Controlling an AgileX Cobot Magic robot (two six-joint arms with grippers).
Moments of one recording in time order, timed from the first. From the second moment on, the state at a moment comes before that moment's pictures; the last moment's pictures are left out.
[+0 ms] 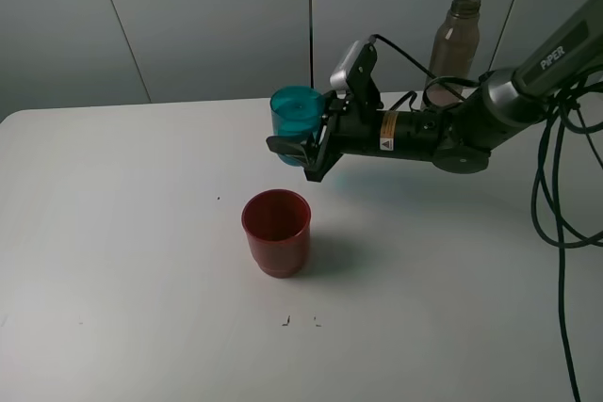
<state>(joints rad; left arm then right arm) 0.03 0.00 -0.51 0.09 1.09 -0.04 0.36 2.23 -1.03 -0.96 -1.05 0.32</state>
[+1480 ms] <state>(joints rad) 0.03 0.00 -0.51 0.09 1.09 -0.04 0.34 2.23 -1.02 -1.04 -1.08 0.10</state>
